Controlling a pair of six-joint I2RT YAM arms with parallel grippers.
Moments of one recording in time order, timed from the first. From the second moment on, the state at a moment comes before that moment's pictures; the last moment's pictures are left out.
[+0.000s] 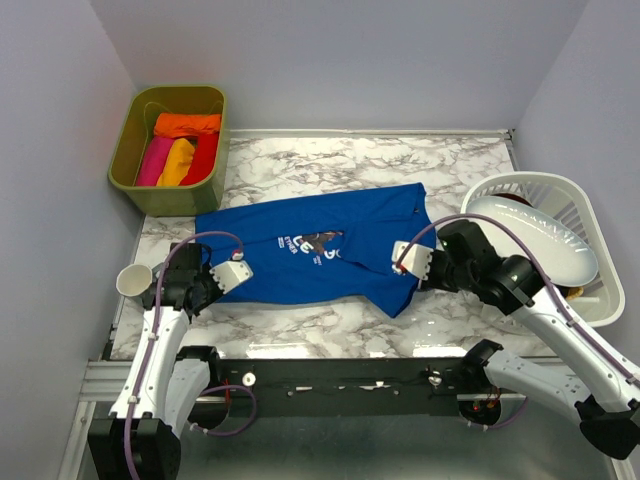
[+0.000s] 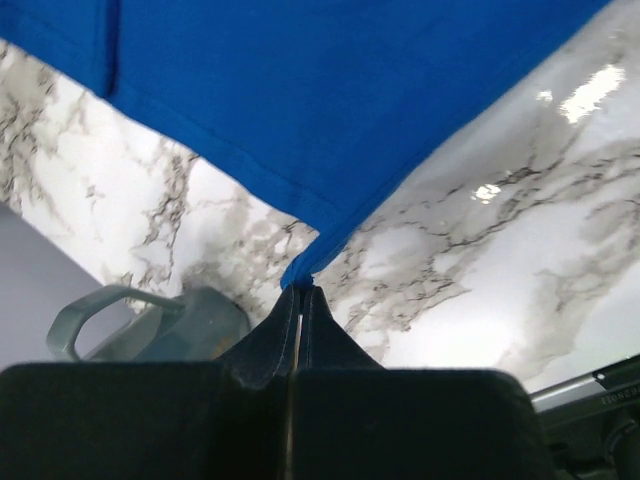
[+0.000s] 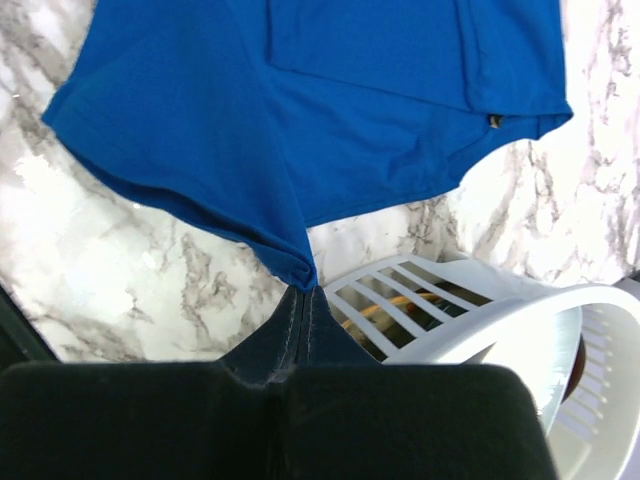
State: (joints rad) left arm 0.00 0.78 0.56 -0.85 0.05 0.98; right arm 0.65 0.88 0.94 -0.96 0.03 -0.80
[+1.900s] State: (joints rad) left arm 0.16 1.51 0.99 -0.59 0.07 1.06; right arm 0.28 1.67 1.46 -0.82 -0.10 -1.25
